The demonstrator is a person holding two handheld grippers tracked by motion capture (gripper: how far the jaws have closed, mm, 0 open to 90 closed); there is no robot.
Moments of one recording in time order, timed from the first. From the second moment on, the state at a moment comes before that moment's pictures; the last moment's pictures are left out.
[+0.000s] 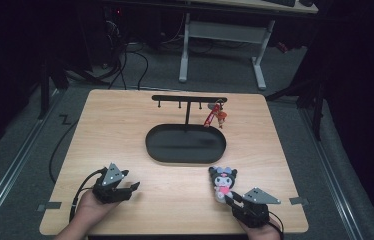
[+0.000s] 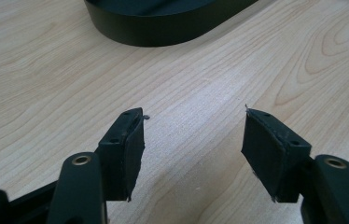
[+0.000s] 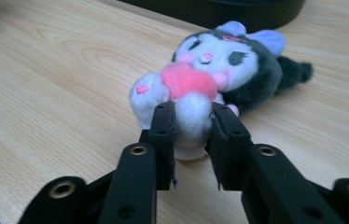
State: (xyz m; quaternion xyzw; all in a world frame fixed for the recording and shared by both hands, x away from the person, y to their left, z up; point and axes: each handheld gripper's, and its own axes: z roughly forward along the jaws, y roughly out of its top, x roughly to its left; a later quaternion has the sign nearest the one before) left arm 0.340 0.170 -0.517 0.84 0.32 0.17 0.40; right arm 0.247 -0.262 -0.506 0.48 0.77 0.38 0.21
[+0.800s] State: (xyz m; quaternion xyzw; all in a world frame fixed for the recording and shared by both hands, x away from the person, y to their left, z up) left arm 0.340 0.171 -0.518 0.84 0.32 0.17 0.40; right arm 0.233 -0.286 -0.507 0.54 0.74 0.34 0.22
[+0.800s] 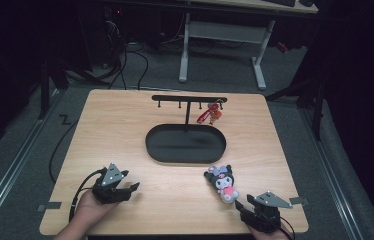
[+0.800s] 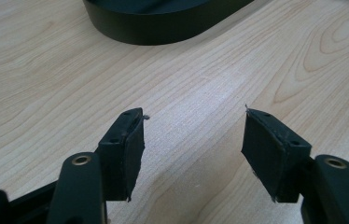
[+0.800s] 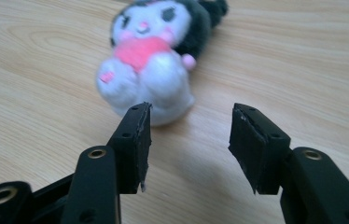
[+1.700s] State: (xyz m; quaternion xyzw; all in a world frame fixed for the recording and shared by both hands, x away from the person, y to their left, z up) left arm 0.340 0.169 -0.521 0.85 0.31 0.16 0.40; right arm 0.275 -0.266 -0.483 0.56 0.81 0.19 0.08
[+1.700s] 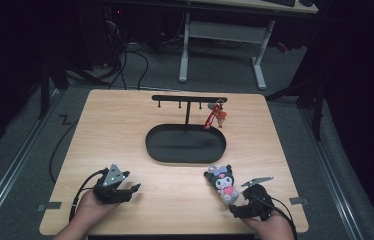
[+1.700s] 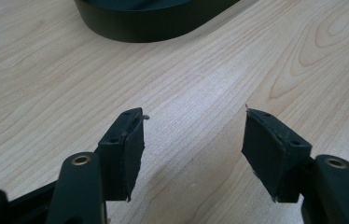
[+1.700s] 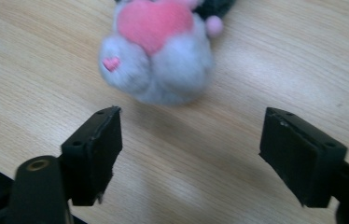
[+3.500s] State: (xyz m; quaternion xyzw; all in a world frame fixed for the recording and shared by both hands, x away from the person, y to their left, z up) left arm 0.337 0.167 -0.522 0.86 0.29 0.16 0.40; right arm 0.347 -0.225 -0.480 0.53 0.84 0.05 0.02
